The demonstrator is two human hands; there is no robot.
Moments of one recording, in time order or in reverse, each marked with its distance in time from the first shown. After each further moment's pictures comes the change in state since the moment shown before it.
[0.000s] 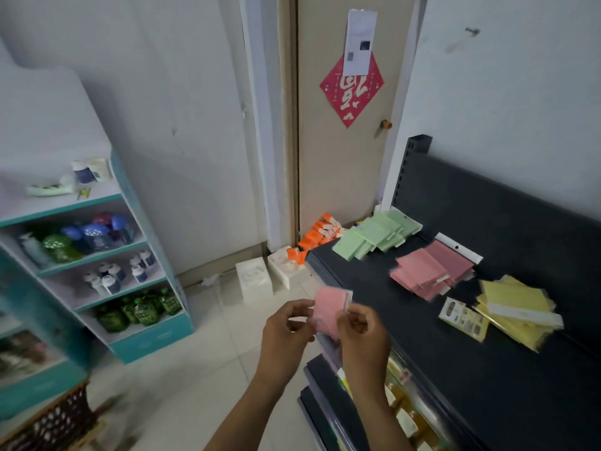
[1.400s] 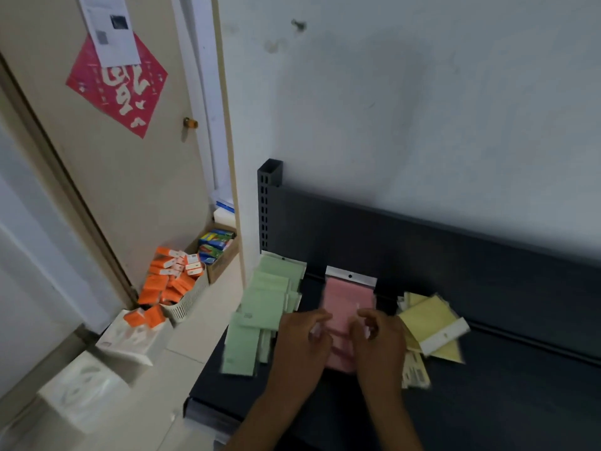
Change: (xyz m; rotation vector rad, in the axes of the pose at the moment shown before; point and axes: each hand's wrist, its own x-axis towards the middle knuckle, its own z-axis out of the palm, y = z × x) left_hand 0.216 0.036 0.183 0.141 -0.679 0.480; right_hand 0.203 0.015 -0.053 -0.406 0.751 0.071
